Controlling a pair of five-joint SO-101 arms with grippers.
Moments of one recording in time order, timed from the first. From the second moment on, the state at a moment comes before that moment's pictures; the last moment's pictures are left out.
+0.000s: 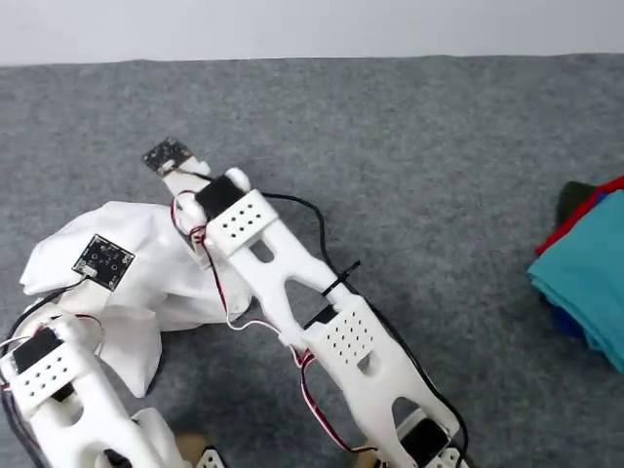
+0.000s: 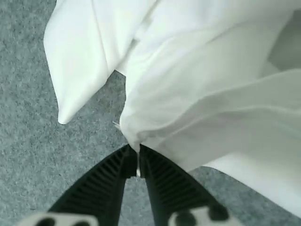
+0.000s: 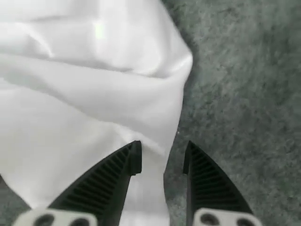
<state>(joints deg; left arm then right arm) -43.8 -42.5 67.4 51.8 -57.7 -46.7 59.6 -66.8 92.2 -0.8</state>
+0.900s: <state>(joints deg) -43.7 -42.5 59.0 56.7 -50.9 -40.1 59.6 -79.6 100.4 5.1</state>
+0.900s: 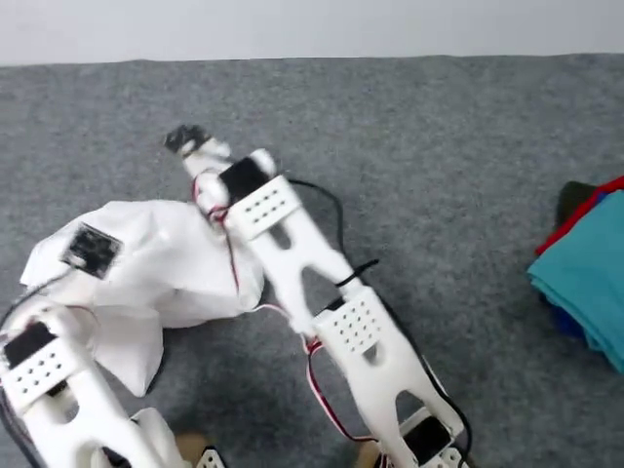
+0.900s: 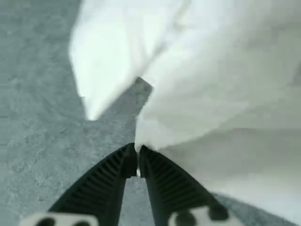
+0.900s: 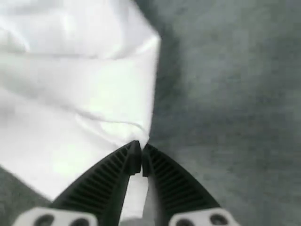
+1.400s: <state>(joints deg) -31.8 -42.5 24.8 76.8 -33.8 -22.3 36.2 -69.8 100.4 5.2</state>
